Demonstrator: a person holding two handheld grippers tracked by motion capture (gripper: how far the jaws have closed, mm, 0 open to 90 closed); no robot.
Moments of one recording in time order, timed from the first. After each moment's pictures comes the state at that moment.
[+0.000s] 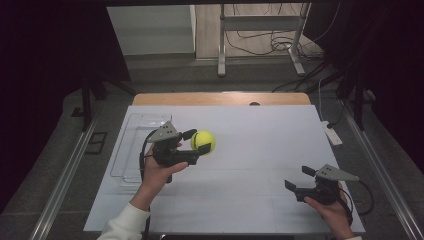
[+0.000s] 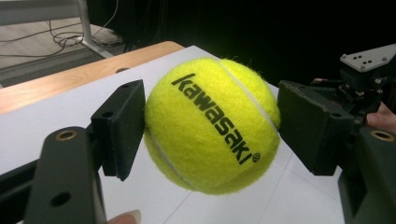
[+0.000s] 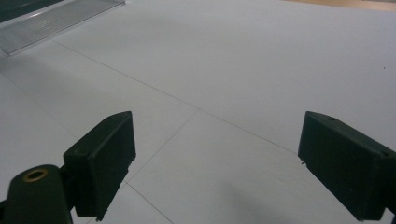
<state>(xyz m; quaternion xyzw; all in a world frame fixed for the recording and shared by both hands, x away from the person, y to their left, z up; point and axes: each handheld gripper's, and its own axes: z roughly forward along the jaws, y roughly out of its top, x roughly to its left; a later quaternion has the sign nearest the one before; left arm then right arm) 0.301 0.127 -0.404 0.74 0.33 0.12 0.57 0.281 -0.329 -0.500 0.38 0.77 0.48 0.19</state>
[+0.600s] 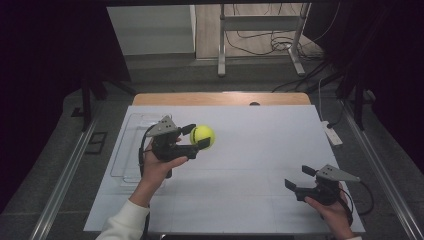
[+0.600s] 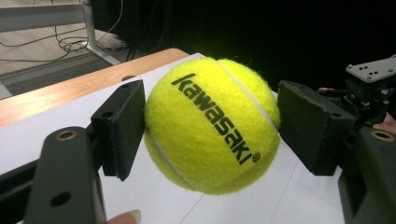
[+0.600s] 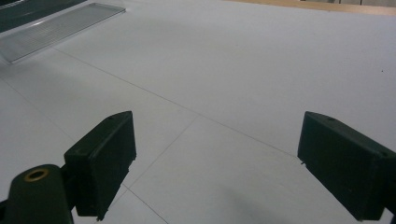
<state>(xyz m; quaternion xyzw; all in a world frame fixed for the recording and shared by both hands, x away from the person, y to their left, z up) 0.309 0.129 -0.396 0.74 0.33 0.13 0.57 0.280 -0.330 -0.500 0.38 0.76 0.49 0.19</state>
